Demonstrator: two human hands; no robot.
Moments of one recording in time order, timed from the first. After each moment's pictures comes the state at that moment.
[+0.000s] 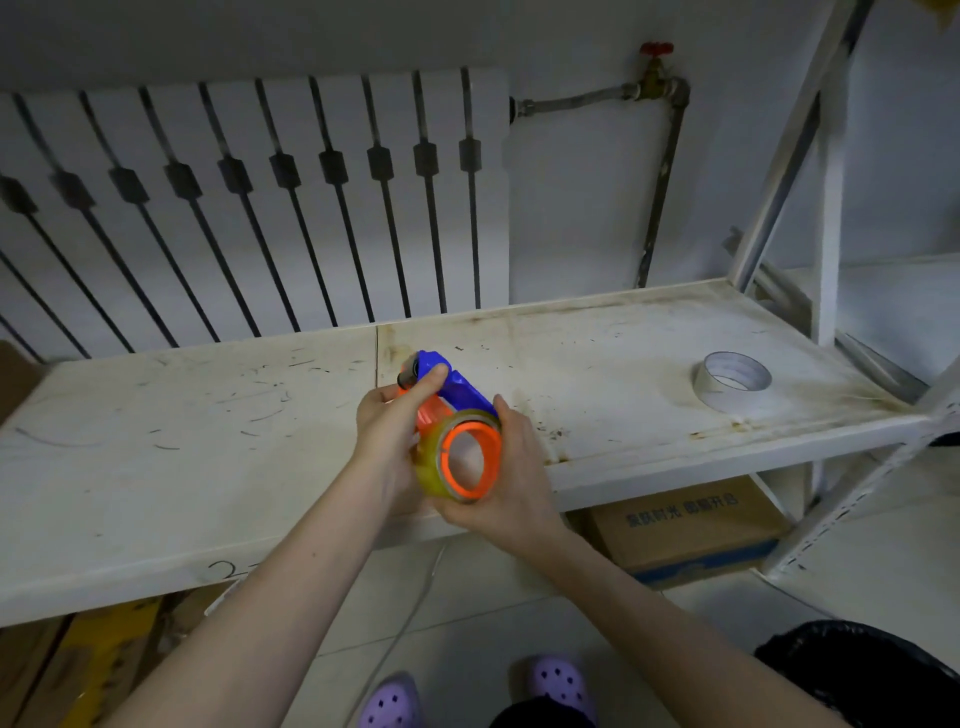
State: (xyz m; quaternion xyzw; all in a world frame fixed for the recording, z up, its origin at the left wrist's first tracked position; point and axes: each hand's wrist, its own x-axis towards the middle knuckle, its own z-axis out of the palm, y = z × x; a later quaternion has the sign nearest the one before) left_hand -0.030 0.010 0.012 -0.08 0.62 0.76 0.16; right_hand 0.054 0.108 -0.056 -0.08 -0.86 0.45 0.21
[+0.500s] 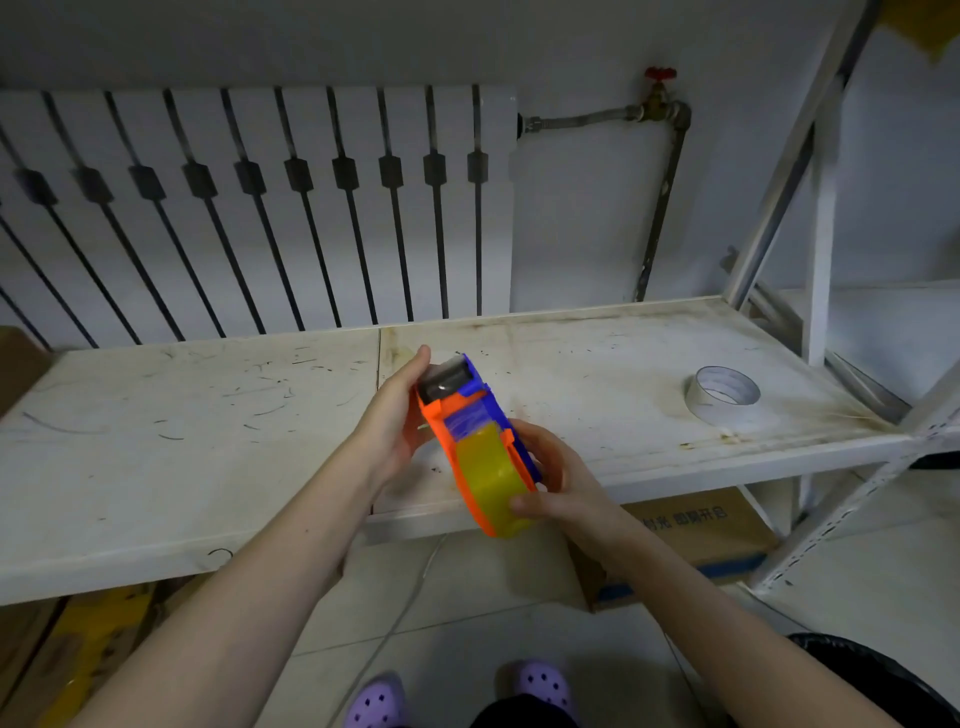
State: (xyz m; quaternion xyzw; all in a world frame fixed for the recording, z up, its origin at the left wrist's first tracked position) left_hand -0.033 0.009 0.024 0.03 0.60 0.75 0.27; right_hand 0.091 0.161 -0.035 0.00 -0.72 0.70 0.01
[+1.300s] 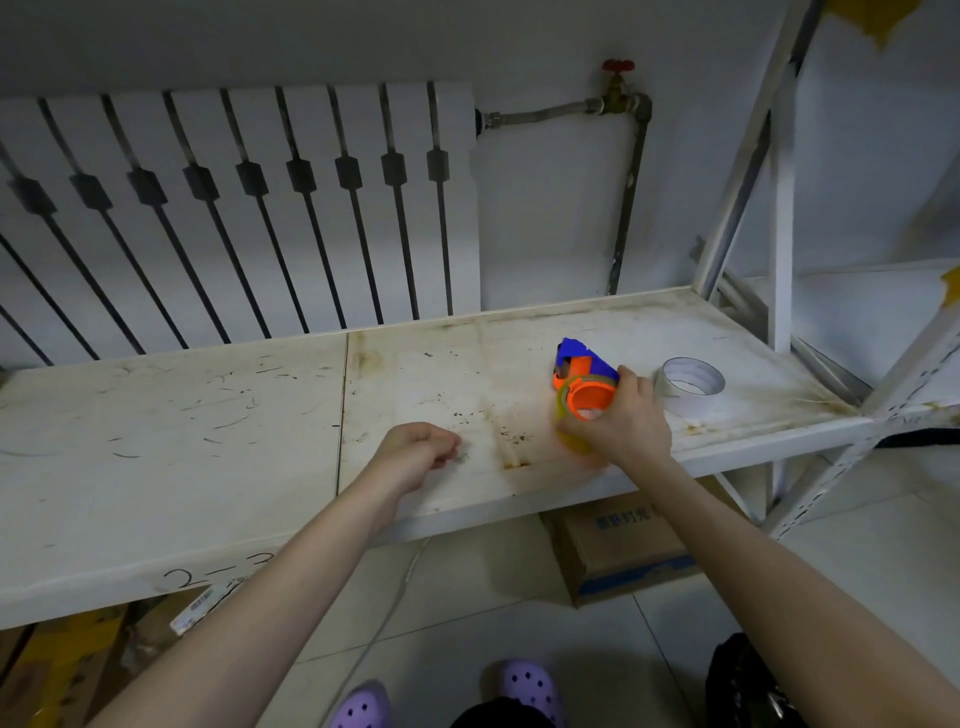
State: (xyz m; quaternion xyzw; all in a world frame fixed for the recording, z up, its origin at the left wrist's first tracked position) left_hand -0.005 0.036 -0.011 0.07 0.80 0.54 0.25; right_hand 0.060 0.273 -0.044 -0.35 -0.88 0.28 0.18
